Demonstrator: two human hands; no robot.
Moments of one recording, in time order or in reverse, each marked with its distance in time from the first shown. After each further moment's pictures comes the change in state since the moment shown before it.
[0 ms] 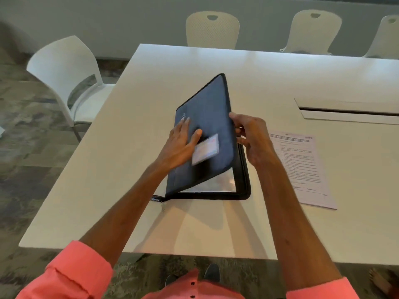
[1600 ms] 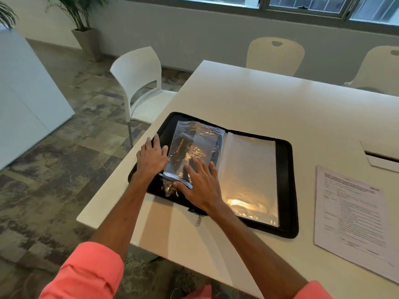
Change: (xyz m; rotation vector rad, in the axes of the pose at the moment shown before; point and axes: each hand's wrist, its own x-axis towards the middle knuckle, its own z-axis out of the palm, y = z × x) left_hand -0.042 -0.174 -0.108 0.313 0.233 -0.550; right_hand -0.022 0.169 0.203 -1.218 -0.442 -0.803
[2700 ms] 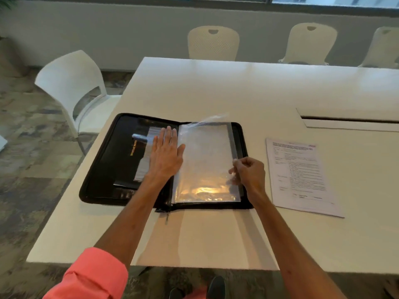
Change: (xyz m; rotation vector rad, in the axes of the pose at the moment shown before) left_hand -0.024 0.139 0.068 0.089 0.001 0.567; right_hand -0.119 0.145 -0.118 0.916 0.532 0.903
